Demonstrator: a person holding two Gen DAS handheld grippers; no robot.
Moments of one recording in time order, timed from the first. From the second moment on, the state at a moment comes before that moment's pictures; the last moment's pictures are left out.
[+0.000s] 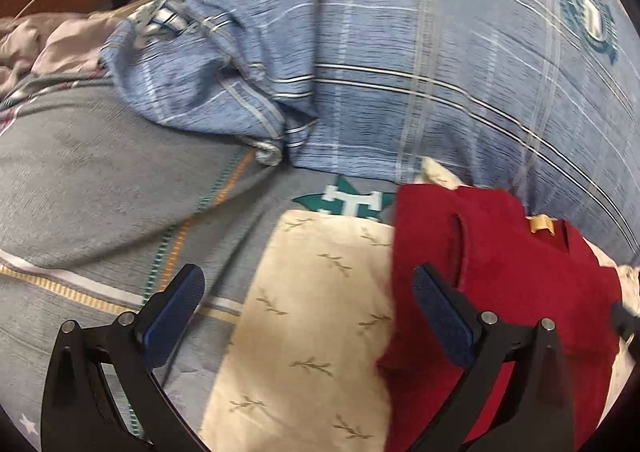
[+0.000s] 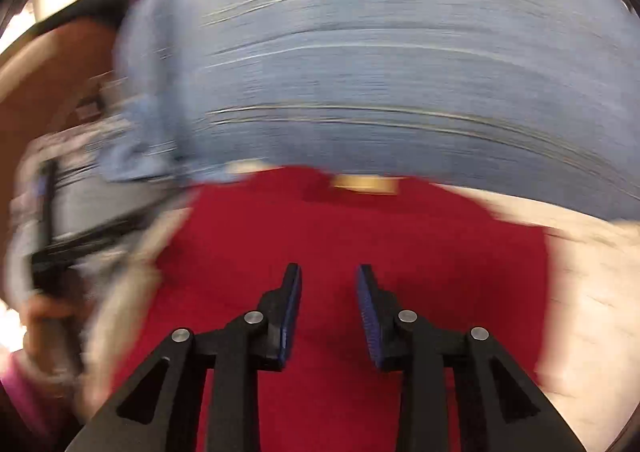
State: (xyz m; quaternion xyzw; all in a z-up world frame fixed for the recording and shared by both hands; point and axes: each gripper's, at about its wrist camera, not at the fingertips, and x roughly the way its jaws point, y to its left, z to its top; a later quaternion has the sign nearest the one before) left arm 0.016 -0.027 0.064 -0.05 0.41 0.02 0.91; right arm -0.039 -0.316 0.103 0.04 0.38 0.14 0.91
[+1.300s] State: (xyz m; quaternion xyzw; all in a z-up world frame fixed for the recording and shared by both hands) left arm 0.004 -0.062 0.064 -0.04 0.40 -0.05 0.91; right arm -0.029 -0.345 0.087 -0.01 0.37 0.03 0.93
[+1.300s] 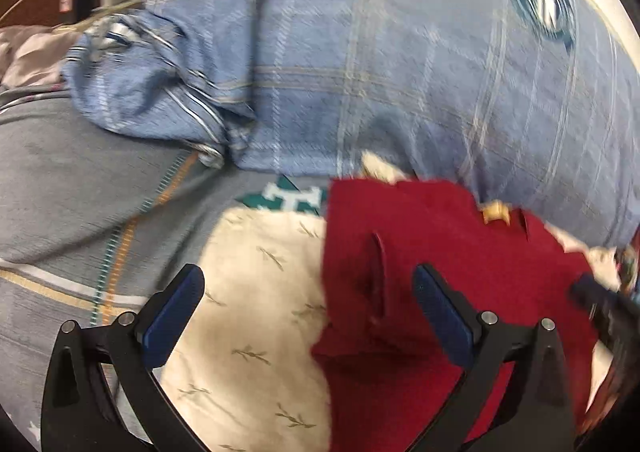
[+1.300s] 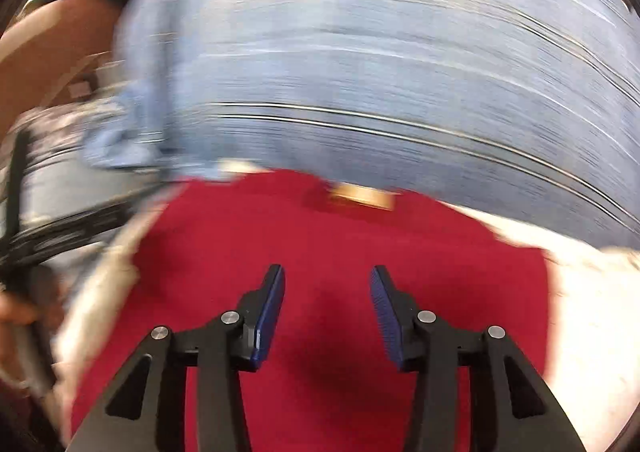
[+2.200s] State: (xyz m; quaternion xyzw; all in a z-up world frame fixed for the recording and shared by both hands) left arm 0.009 -0.071 0.038 -0.02 0.43 -0.04 0.90; right arm -0.059 -0.461 0.062 0.08 0.41 -0.07 0.91
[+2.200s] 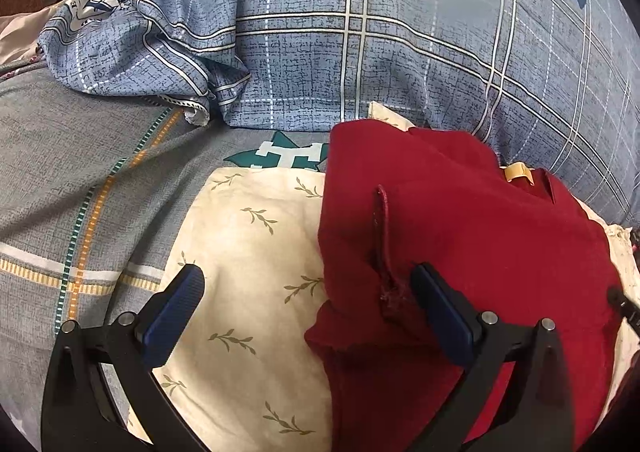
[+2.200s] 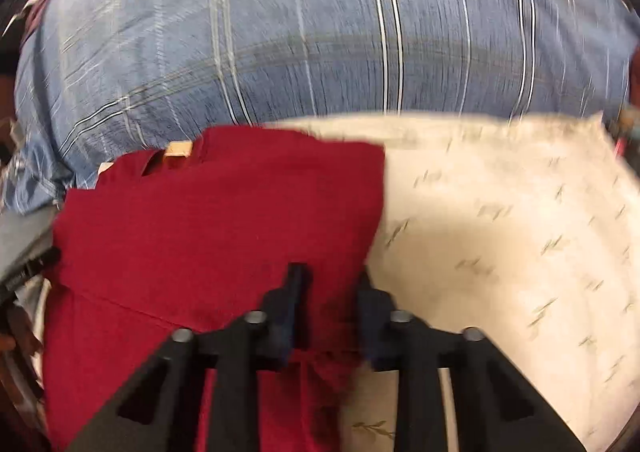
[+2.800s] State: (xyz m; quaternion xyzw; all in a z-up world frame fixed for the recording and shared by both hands) left arm 0.016 -0.074 0.029 -0.02 0.44 -0.05 0.89; right arm 0.007 -0.431 0.056 0.06 0.41 -0.07 0.91
